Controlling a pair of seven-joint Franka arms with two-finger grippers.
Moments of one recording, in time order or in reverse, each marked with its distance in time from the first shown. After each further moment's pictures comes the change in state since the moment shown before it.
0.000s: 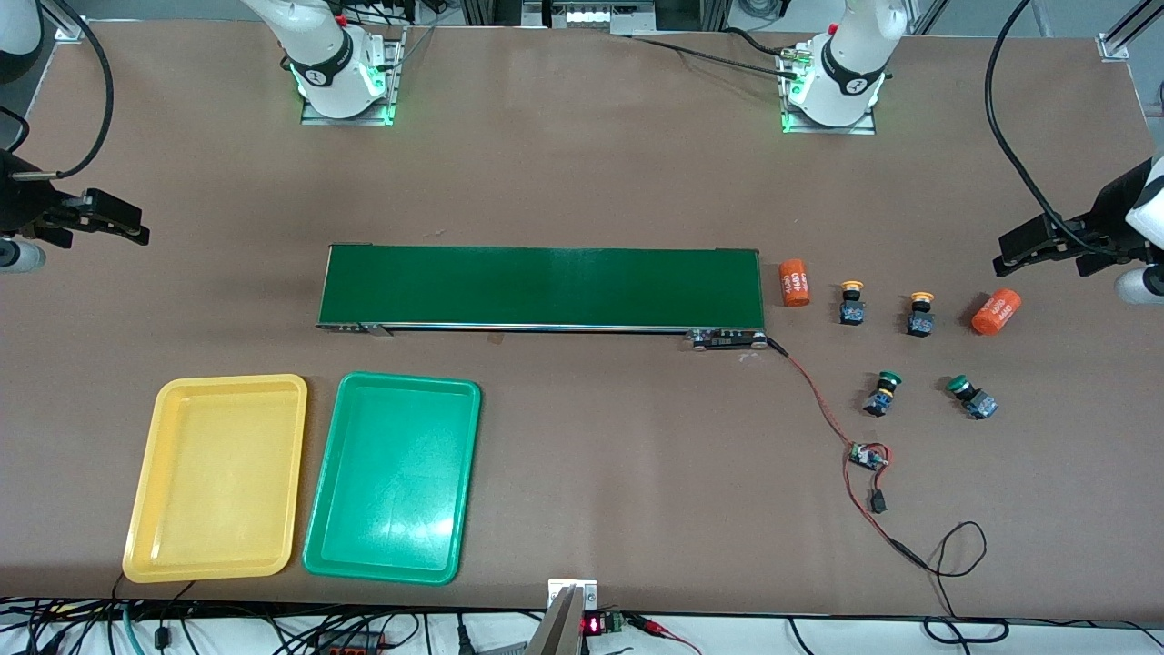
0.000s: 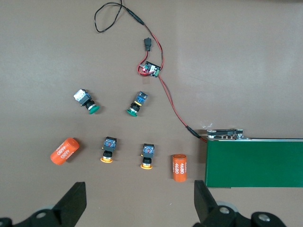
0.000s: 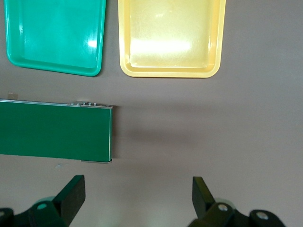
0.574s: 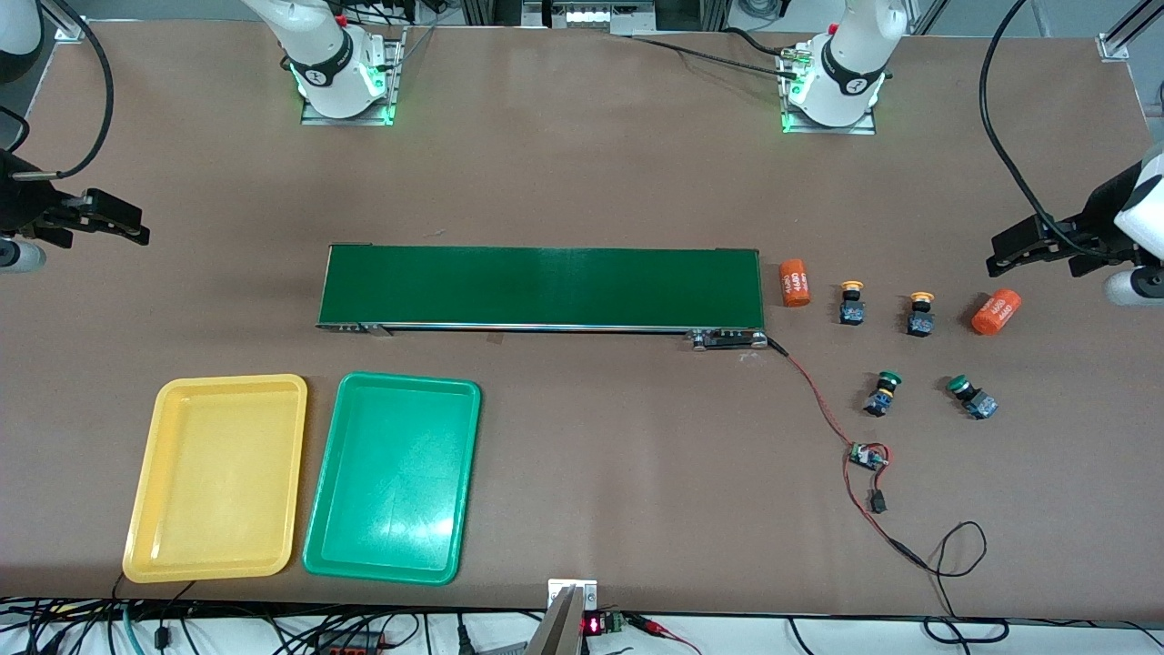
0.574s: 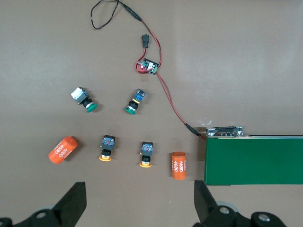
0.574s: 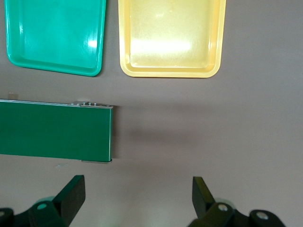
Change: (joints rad) left arm -0.005 0.014 -0.002 0.000 0.000 -0.008 0.000; right arm 0.000 0.000 0.000 0.000 0.000 0.000 0.000
